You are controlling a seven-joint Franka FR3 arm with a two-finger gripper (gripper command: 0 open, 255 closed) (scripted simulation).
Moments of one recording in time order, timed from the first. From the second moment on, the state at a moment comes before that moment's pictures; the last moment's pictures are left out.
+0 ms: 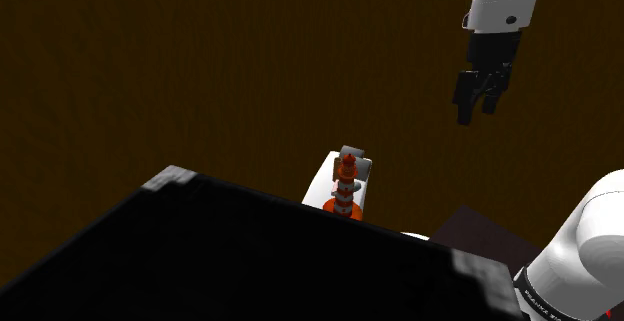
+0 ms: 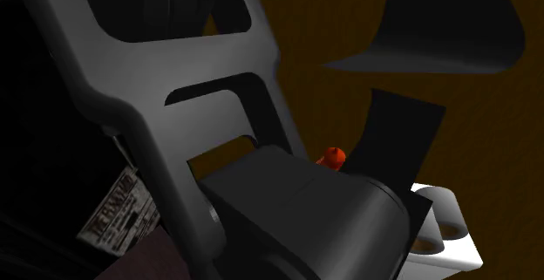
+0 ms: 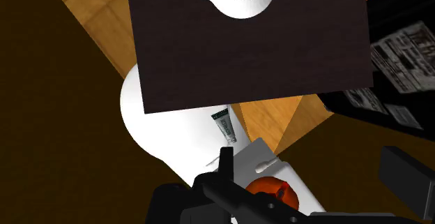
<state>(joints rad) 0.02 -0.81 -0.03 -2.41 -0.01 1.44 0.11</state>
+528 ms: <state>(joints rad) 0.04 -0.66 0.00 -2.46 -0.04 1.67 0.11</state>
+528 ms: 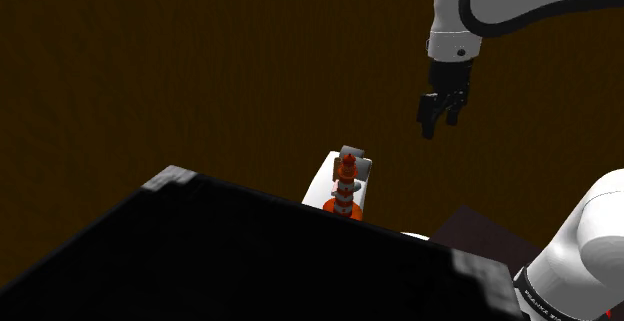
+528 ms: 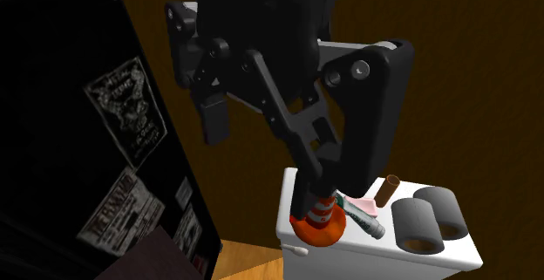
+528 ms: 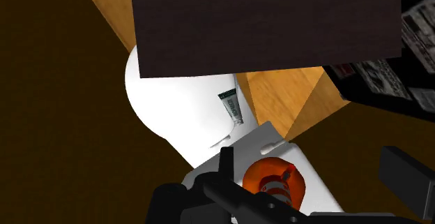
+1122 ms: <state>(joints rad) 0.04 -0.37 0.05 -2.45 -0.13 1.98 0.14</state>
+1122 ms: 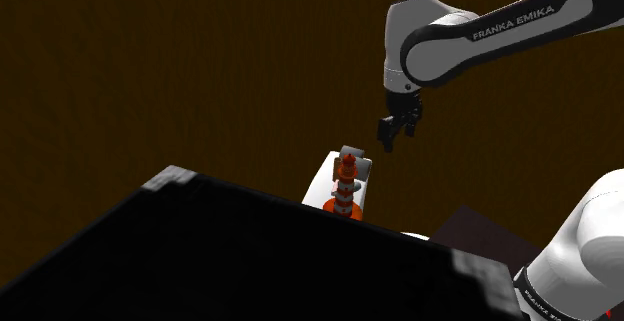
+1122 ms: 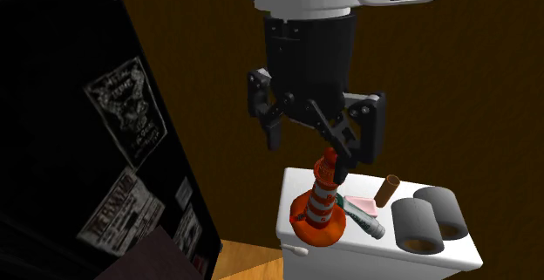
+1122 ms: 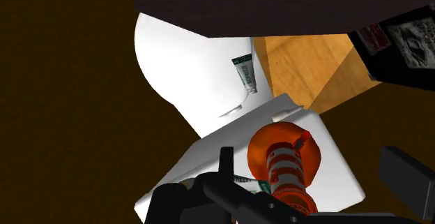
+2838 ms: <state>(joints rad) 0.04 0.22 0.07 -2.22 -0.42 2.38 0.33</state>
